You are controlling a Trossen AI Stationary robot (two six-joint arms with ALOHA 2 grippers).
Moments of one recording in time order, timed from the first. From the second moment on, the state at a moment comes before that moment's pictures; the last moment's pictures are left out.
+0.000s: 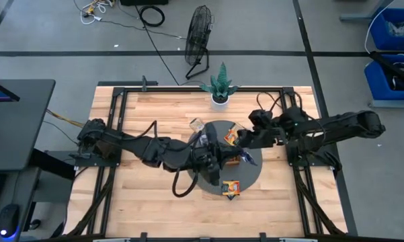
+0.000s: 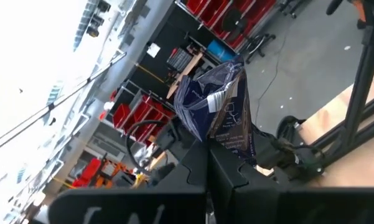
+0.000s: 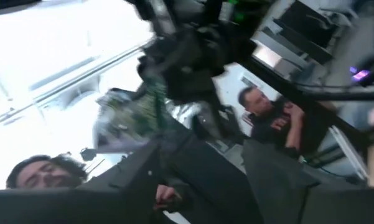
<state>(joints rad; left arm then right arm) -0.37 1.83 1.93 -0.06 -0.56 0.91 -0.05 1.09 0.60 1.00 -0.66 1.25</state>
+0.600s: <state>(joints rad) -0.33 1.83 1.93 -0.02 -0.48 1.02 -0.05 1.10 0.71 0.95 -0.73 1.28</state>
